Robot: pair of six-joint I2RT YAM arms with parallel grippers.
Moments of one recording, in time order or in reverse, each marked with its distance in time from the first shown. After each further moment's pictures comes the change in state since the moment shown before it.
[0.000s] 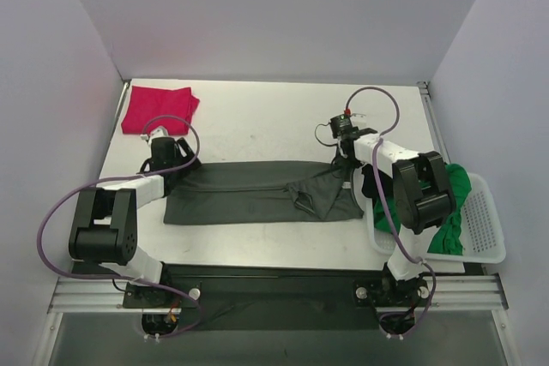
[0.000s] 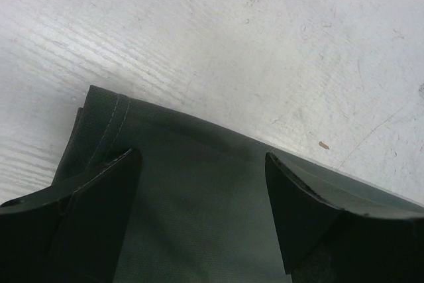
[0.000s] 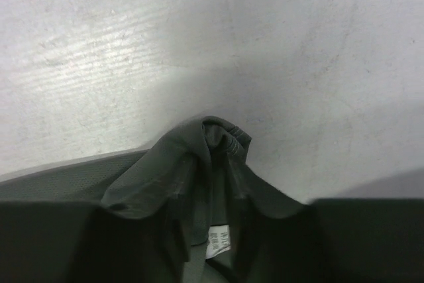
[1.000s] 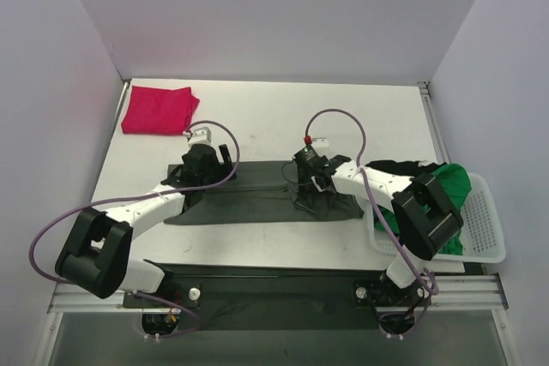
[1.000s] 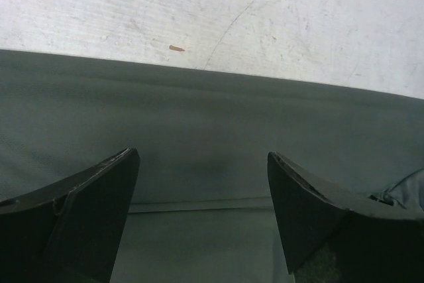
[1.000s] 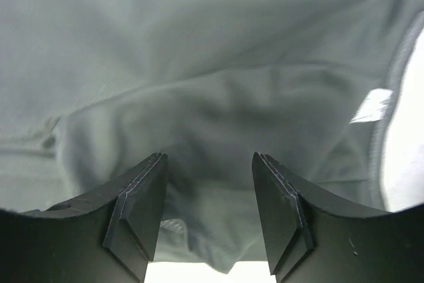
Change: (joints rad) left arm -0.393 -0.203 -0.019 -0.101 -0.148 0.040; right arm 0.348 -0.180 -0.170 -0.026 -0.036 0.082
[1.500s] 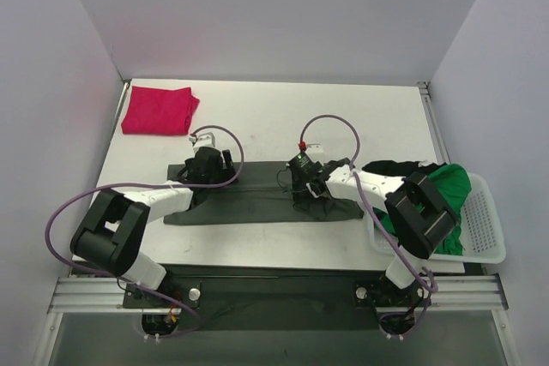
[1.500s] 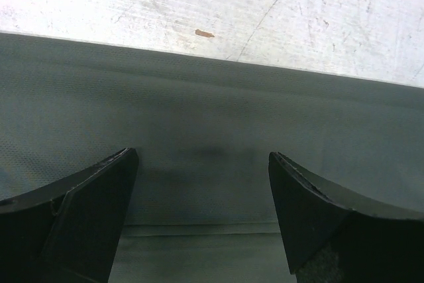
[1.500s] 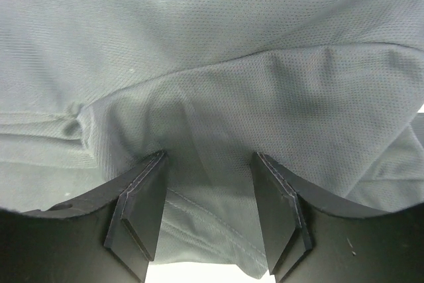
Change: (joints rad) left arm 0.000 0.156 0.000 0.065 -0.038 0.013; right arm 0.065 0.023 -0.027 0.043 -0.023 0.060
